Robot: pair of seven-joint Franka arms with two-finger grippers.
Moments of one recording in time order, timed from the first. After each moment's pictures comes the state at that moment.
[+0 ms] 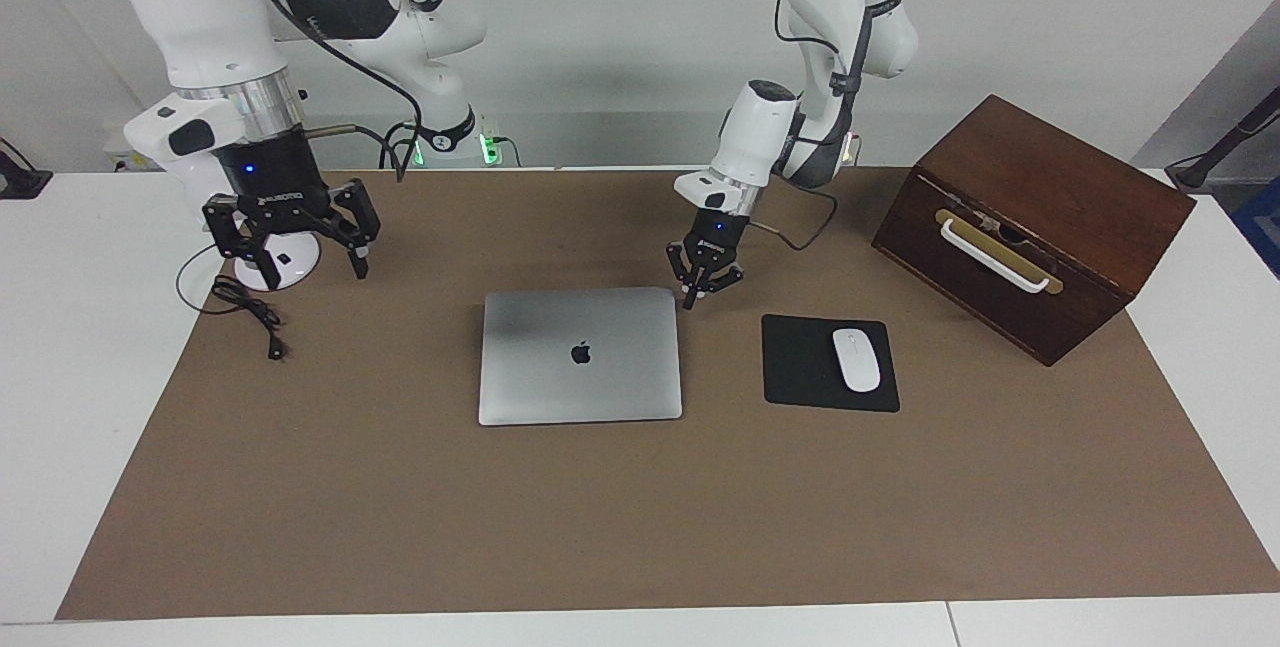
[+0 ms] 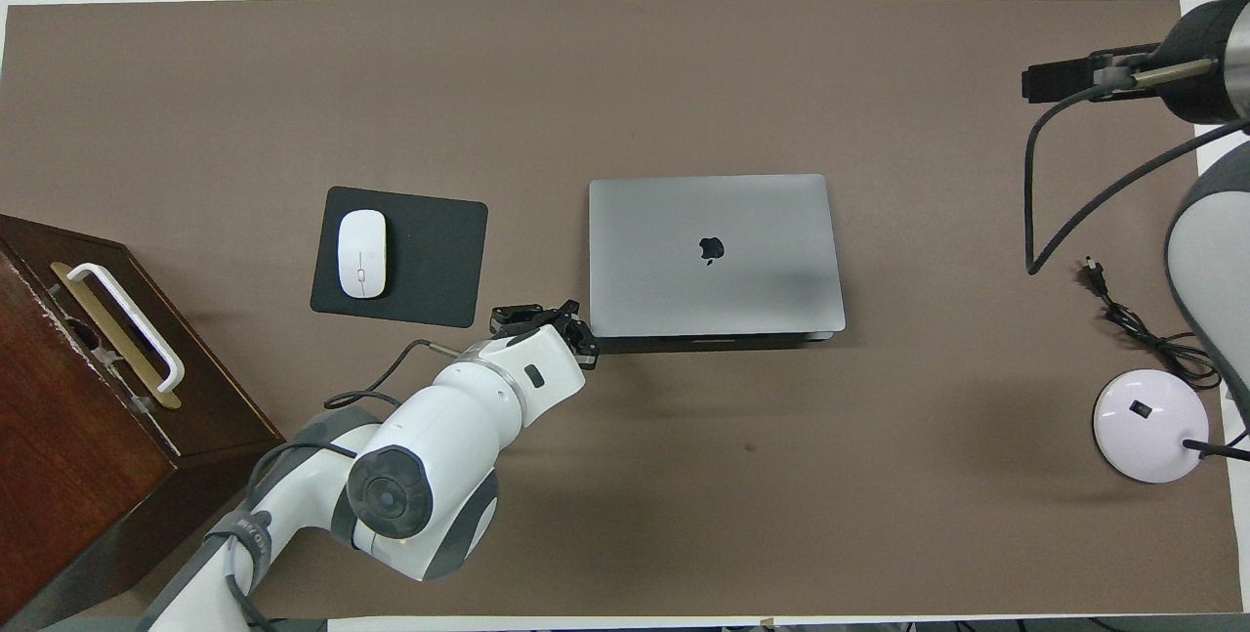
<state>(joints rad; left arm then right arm) -0.82 0.02 0.14 -2.47 -0.16 3.06 -0.13 0.39 0.07 -0.37 -1.57 0.03 2.00 -0.08</state>
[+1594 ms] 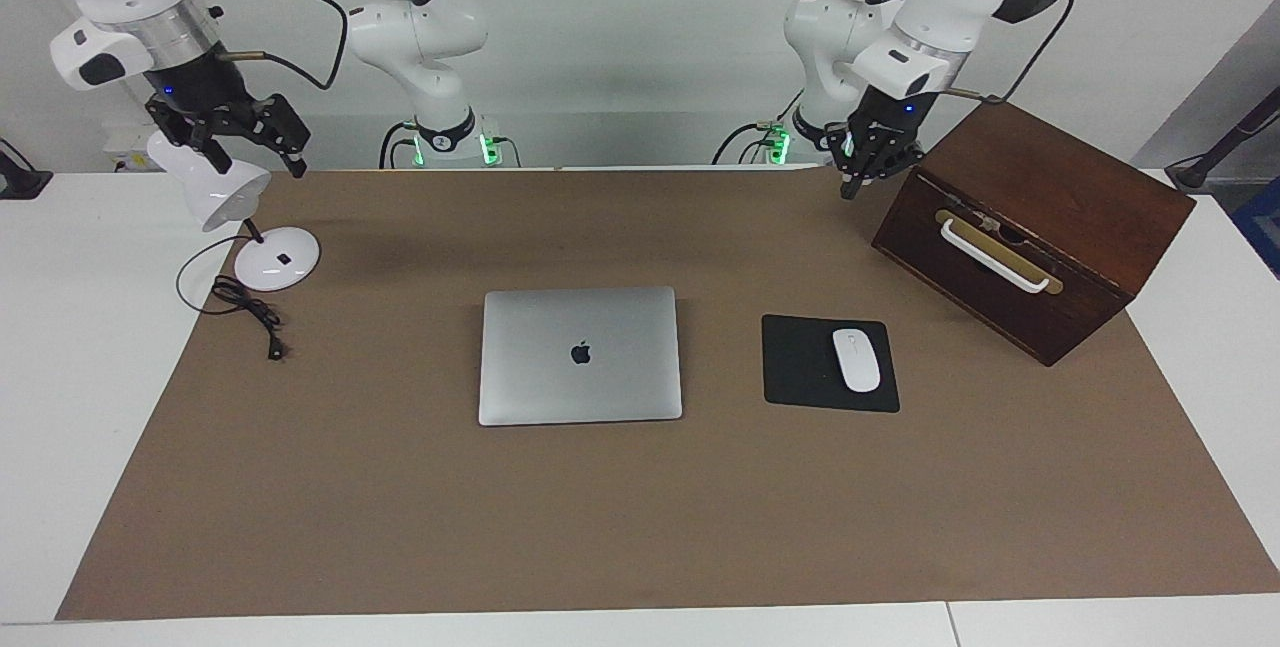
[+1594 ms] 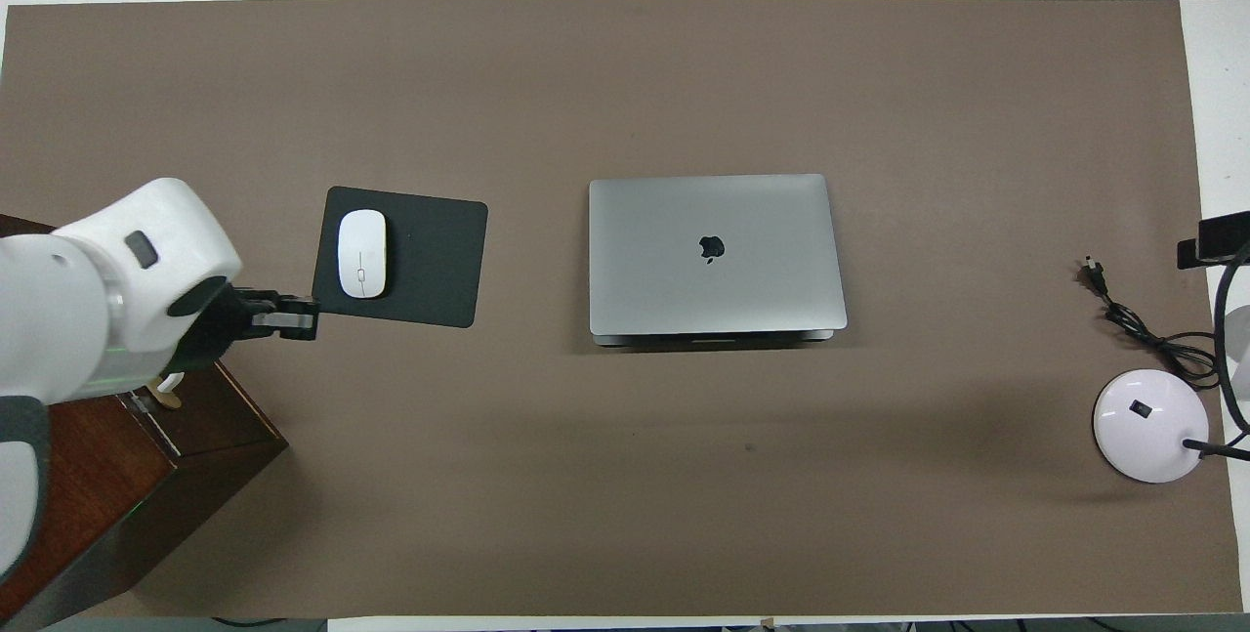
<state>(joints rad) -0.42 -0.29 0.14 -1.99 -0.09 1.85 -0.08 0.06 -0.11 -0.18 -1.66 0.00 1.54 0.03</state>
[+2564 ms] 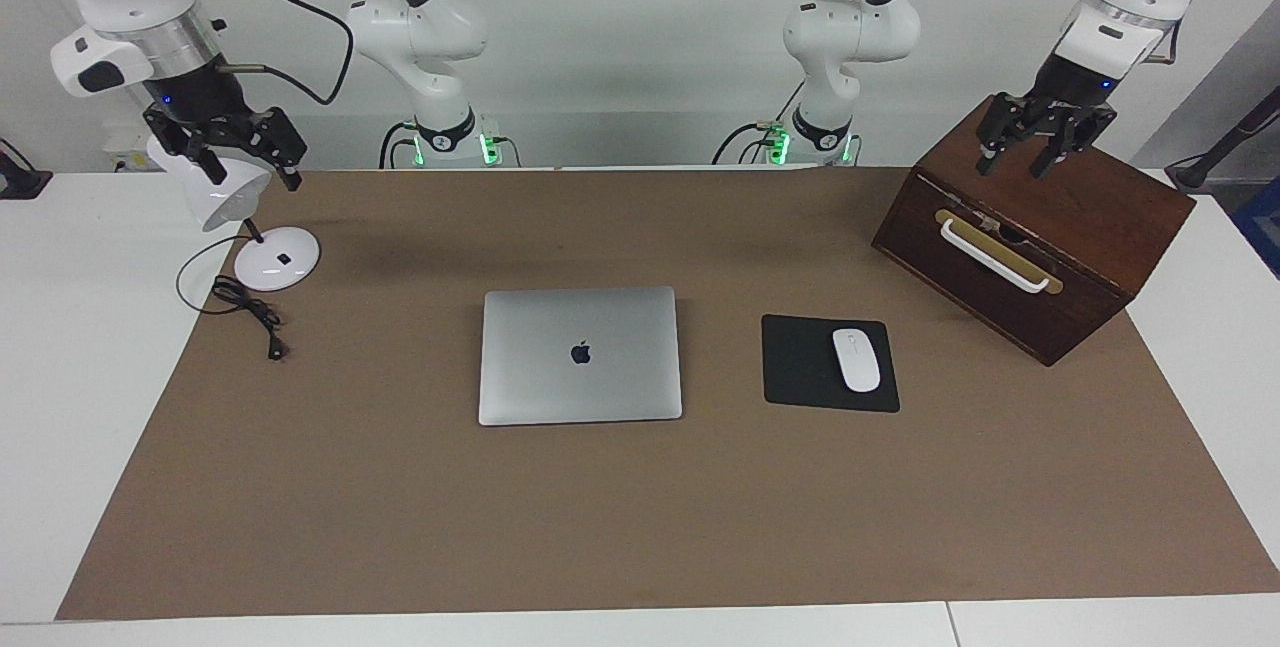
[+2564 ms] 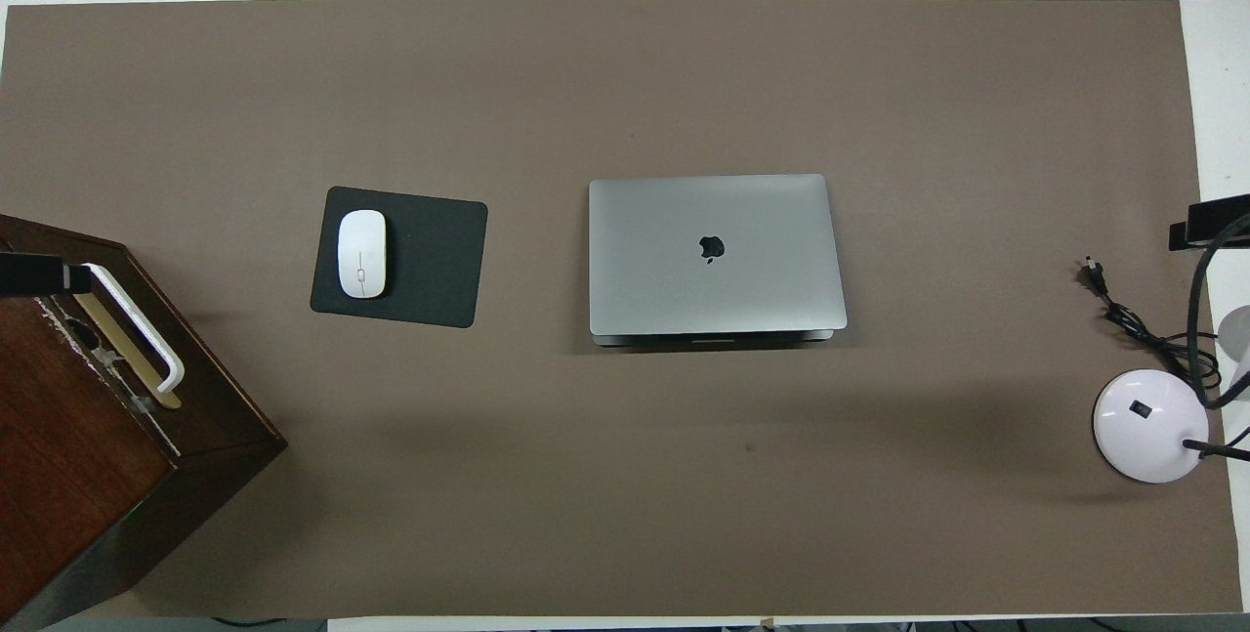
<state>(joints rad) -0.09 -0.21 0.15 -1.80 -0.09 1.69 0.09 -0.03 -0.11 -0.09 -1.70 0.00 1.63 0.04</state>
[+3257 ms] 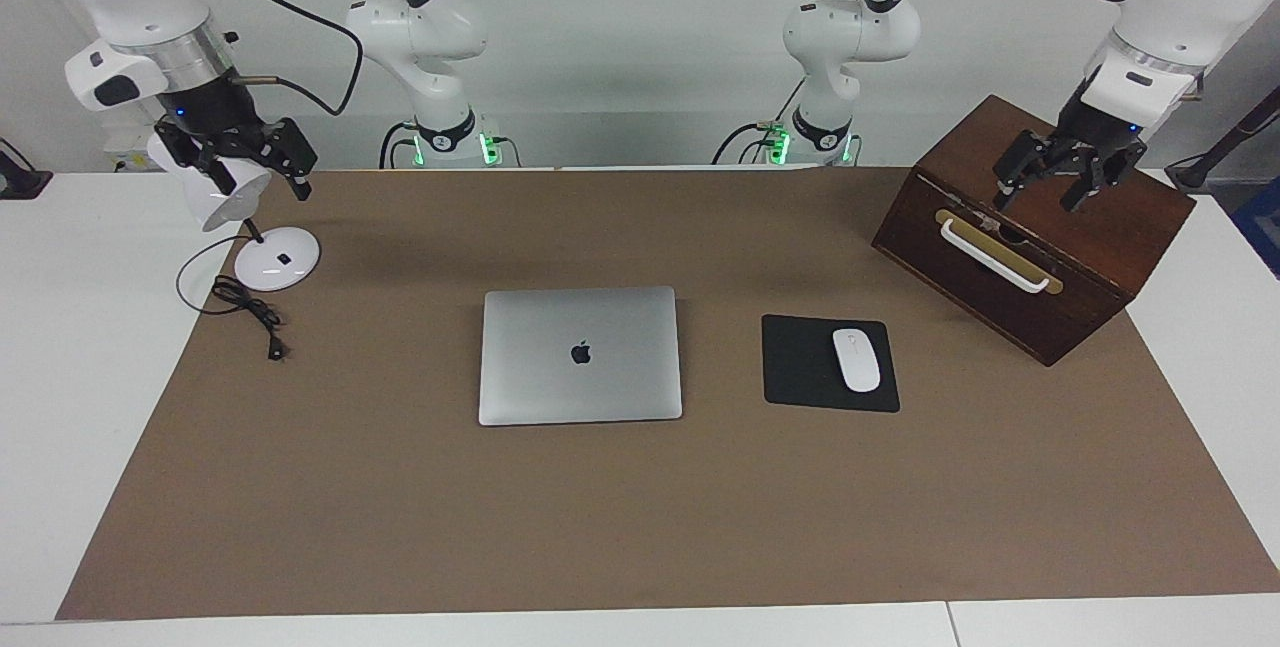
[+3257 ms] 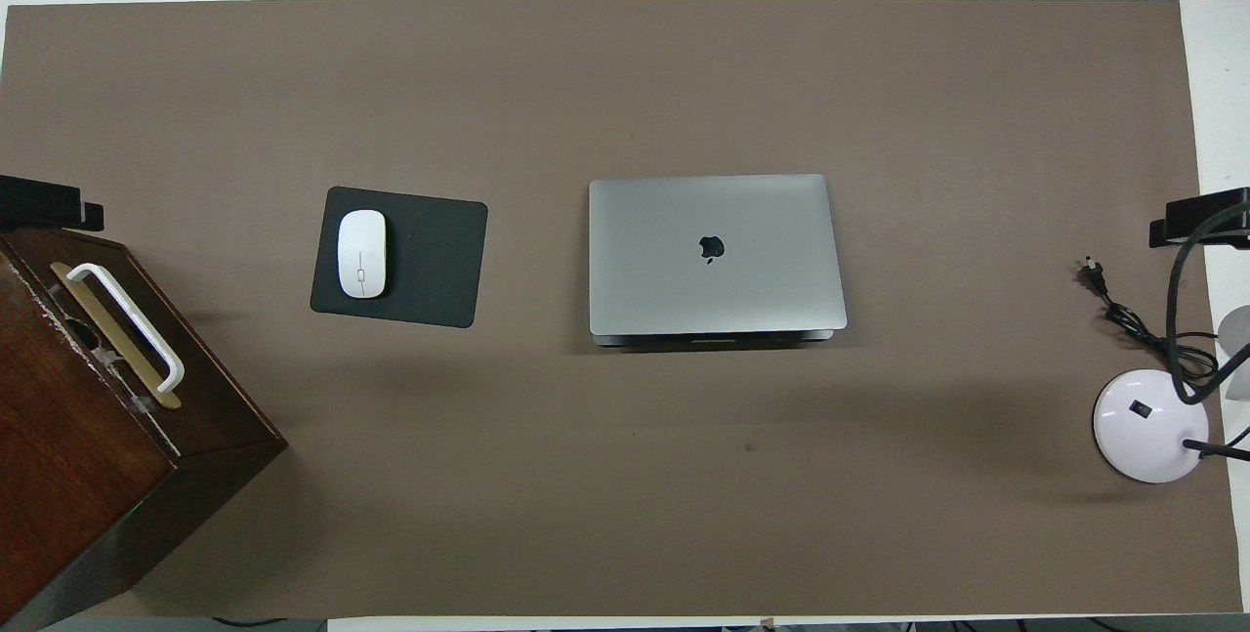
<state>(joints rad) -0.08 -0.04 0.15 -1.66 -0.09 1.70 0.09 -0.01 -0.10 -0.09 -1.70 0.00 1.64 0.04</state>
